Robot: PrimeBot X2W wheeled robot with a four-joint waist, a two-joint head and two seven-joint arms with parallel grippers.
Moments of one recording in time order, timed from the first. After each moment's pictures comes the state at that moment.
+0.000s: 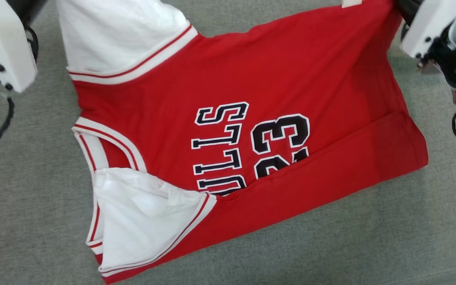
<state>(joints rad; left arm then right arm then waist) -0.98 0.66 -0.42 -0.02 -0.85 -0.07 0.72 -1.16 -0.32 0.43 0.84 0.73 0.13 0.40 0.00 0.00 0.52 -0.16</state>
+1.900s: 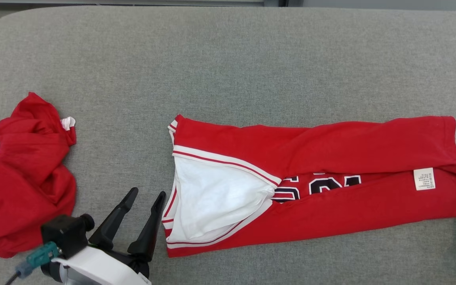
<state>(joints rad) 0.01 0.43 -0.41 -0.27 -0.79 0.11 0.07 -0.03 -0.57 0.00 0.20 0.95 0.13 0.12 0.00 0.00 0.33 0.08</state>
